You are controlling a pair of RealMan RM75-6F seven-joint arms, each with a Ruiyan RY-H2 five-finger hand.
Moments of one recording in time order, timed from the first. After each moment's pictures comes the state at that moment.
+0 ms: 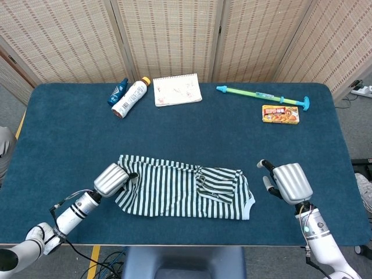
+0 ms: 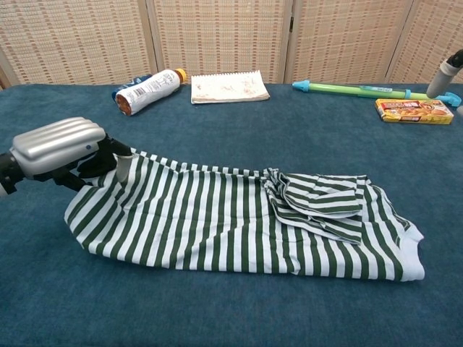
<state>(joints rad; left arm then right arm) -0.68 -1.70 0.10 -0.76 1.73 1.33 -0.34 0.36 -1.16 0.10 -1.84 -1.40 1.29 -0.31</state>
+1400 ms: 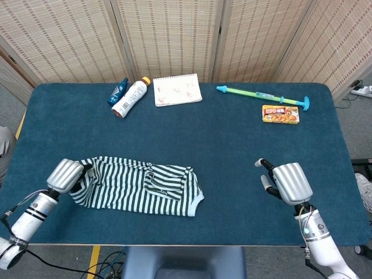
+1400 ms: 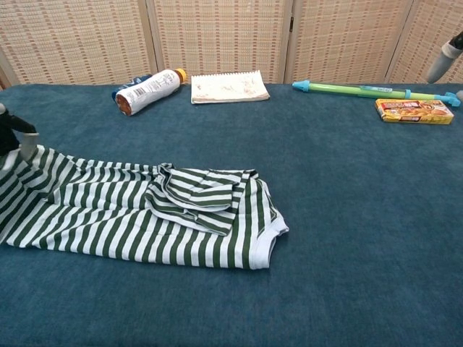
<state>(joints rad) -0.57 -1.38 0.06 -1.07 1.59 1.20 -0.25 0.35 -1.16 0.11 -1.87 -1.44 1.33 -0.29</state>
